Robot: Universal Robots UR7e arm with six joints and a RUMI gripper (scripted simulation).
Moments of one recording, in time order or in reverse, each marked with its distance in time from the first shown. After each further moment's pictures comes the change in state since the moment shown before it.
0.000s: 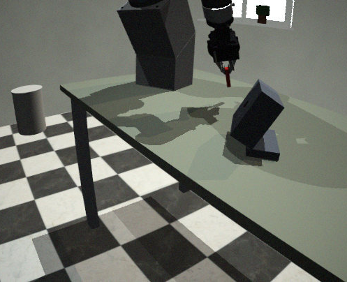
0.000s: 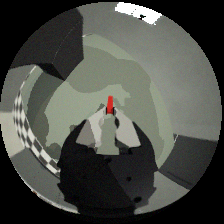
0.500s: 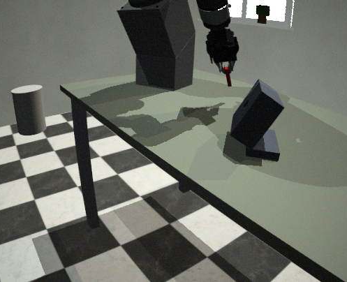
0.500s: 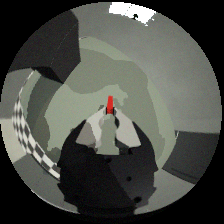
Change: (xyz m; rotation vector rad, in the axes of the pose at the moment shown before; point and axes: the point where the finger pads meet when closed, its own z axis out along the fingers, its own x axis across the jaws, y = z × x) arm 0.000 0.002 -0.003 0.025 0.039 0.052
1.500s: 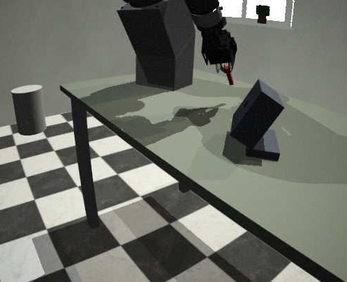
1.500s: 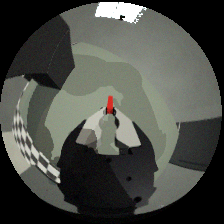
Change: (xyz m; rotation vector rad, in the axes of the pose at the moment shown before) arm 0.001 0.005 -0.008 0.047 0.081 0.105
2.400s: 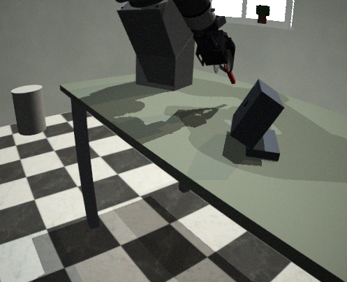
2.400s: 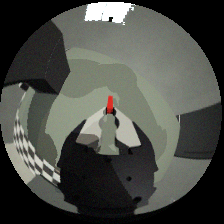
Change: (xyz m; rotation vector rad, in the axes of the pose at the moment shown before) arm 0.003 0.005 -0.009 0.036 0.073 0.091
